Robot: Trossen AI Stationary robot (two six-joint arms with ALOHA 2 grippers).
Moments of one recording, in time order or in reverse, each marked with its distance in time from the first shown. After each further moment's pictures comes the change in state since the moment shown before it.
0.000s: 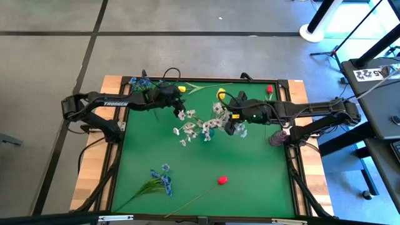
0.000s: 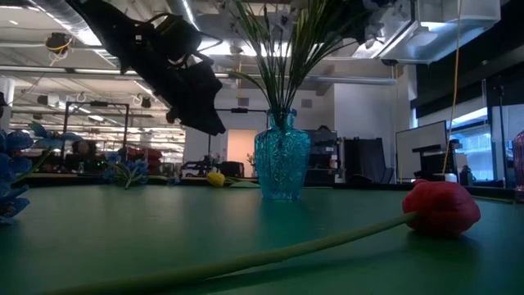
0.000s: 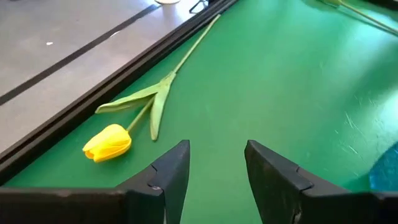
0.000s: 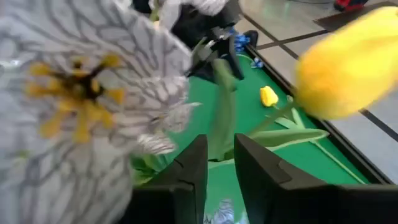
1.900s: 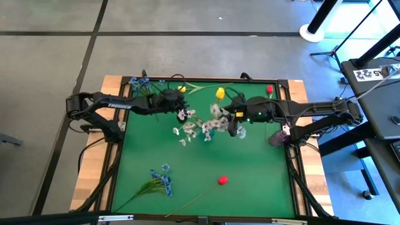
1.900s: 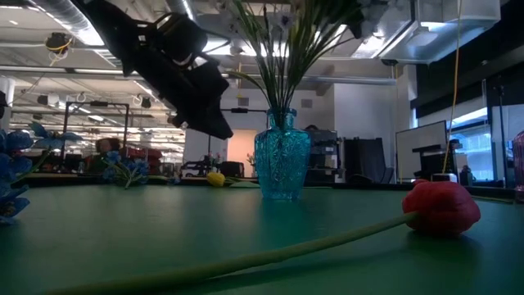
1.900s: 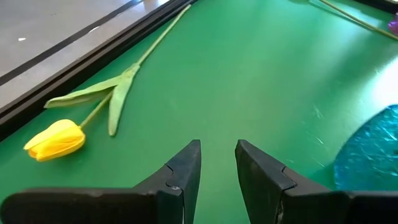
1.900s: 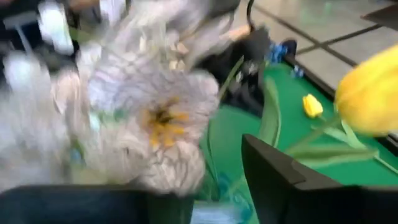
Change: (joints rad) left arm -0.099 0.056 0.000 0.048 -0.005 -0.055; right arm 0.000 -0.040 0.000 0.076 -0.131 0.106
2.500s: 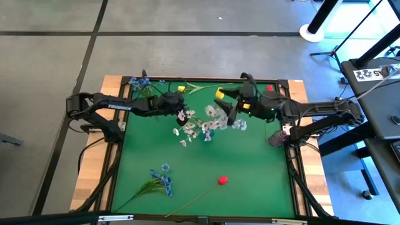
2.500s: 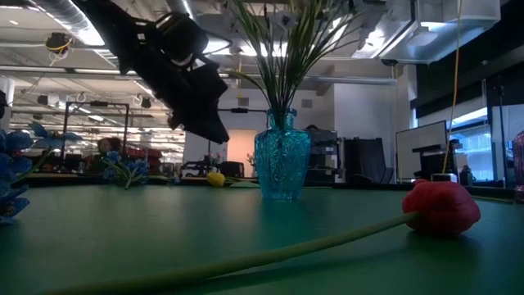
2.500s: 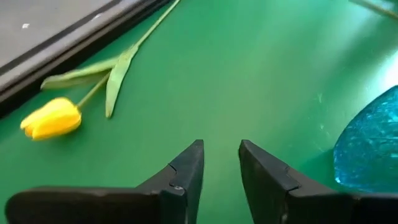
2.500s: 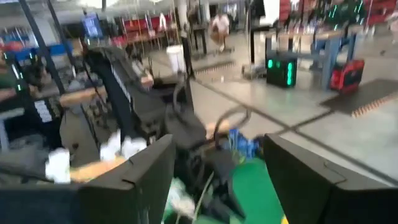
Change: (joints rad) left arm -0.030 0.000 0.000 -0.058 -0.029 -0.052; right arm 0.000 -0.024 -0.001 0.356 0.193 -0.141
